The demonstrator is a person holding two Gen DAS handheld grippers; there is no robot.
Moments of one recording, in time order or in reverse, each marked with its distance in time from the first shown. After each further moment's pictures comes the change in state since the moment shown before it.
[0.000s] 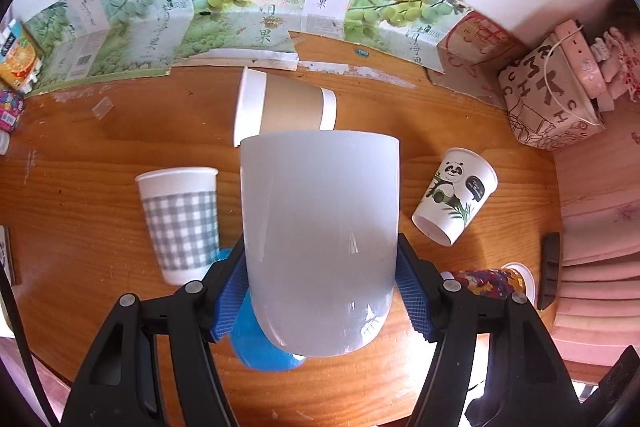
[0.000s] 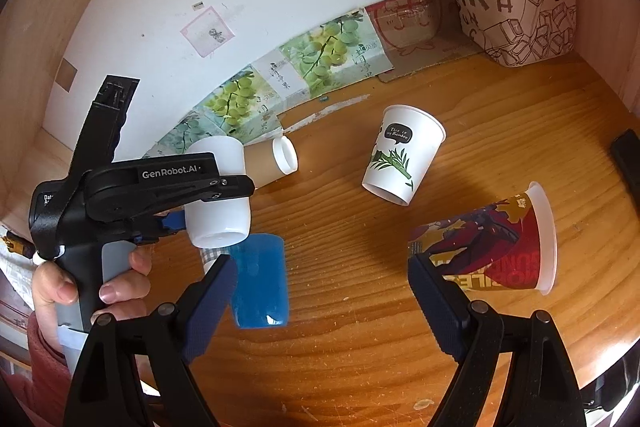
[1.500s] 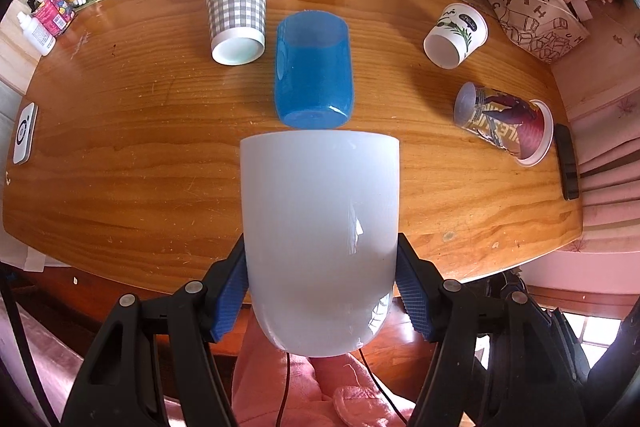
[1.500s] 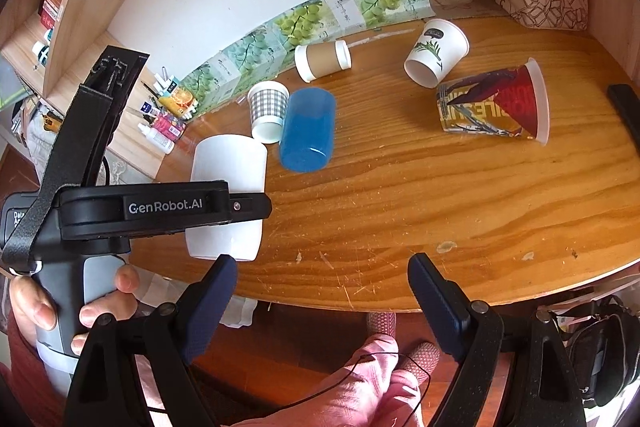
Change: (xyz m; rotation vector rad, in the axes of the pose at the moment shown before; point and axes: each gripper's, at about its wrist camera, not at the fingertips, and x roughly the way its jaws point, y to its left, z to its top) left arm -0.026 0.021 -0.183 0.014 0.056 0.052; right arm -0.051 0.009 -0.139 -0.178 0.118 0.079
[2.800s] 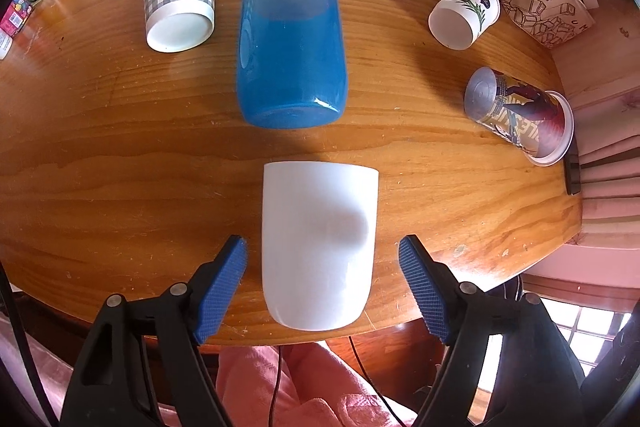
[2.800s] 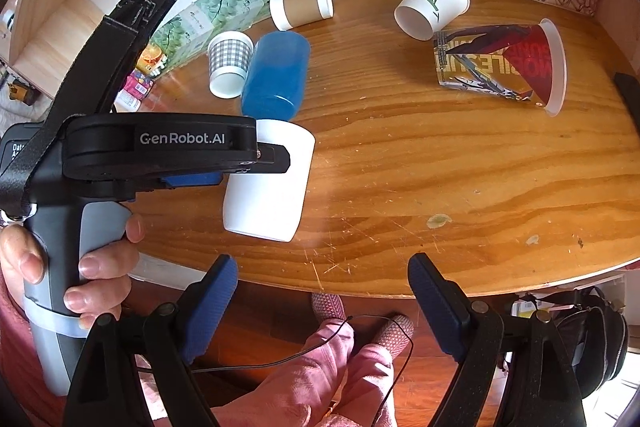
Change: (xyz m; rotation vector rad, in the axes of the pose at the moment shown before) left arm 0.047 0.006 0.023 0.030 0.076 -0.073; right arm 0.042 -0.007 -0.006 -0.033 0.140 -0.099
